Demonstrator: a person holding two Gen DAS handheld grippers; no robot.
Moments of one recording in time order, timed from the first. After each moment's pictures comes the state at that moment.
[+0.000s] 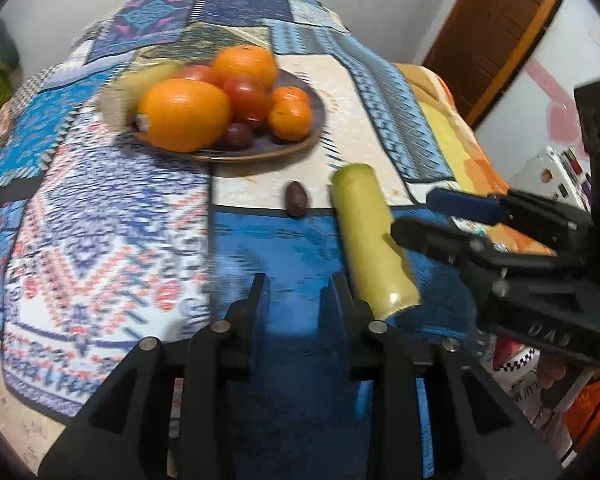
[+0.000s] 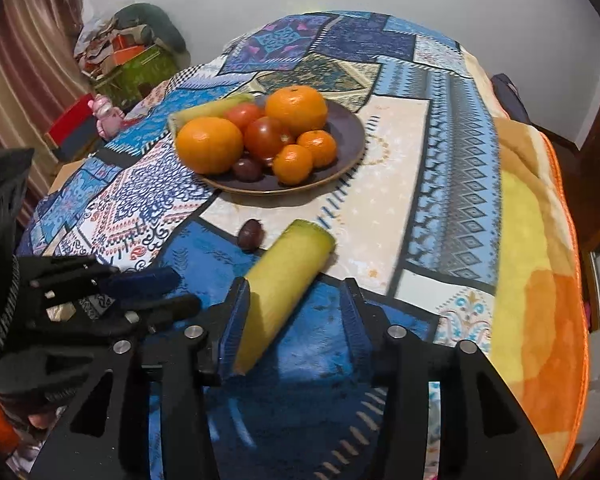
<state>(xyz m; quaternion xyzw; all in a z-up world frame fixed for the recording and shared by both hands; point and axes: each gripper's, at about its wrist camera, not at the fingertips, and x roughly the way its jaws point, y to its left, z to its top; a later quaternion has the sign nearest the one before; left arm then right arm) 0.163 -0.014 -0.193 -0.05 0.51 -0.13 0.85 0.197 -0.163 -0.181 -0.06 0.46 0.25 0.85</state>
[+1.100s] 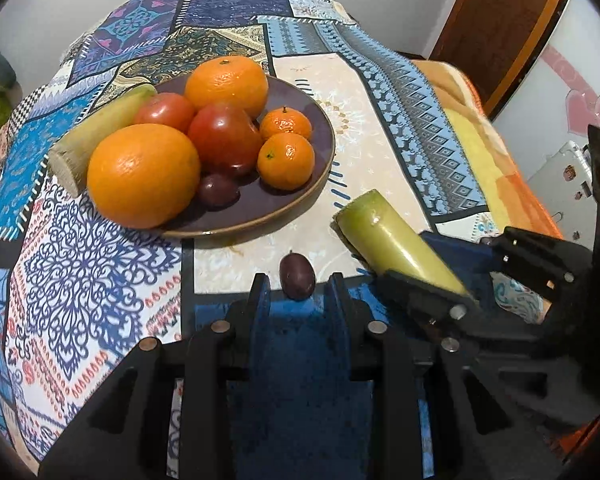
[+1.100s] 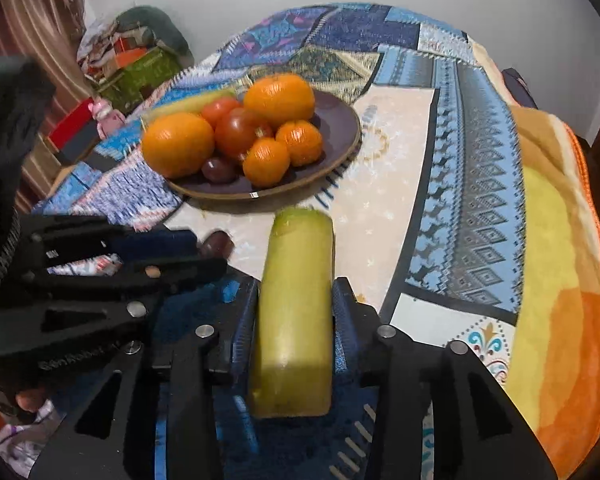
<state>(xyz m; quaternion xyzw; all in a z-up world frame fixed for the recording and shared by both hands) 0.229 -0.048 -0.207 0.00 0.52 -0.11 0.85 0.230 -0.174 -0.212 -0.04 0.46 0.27 0.84</state>
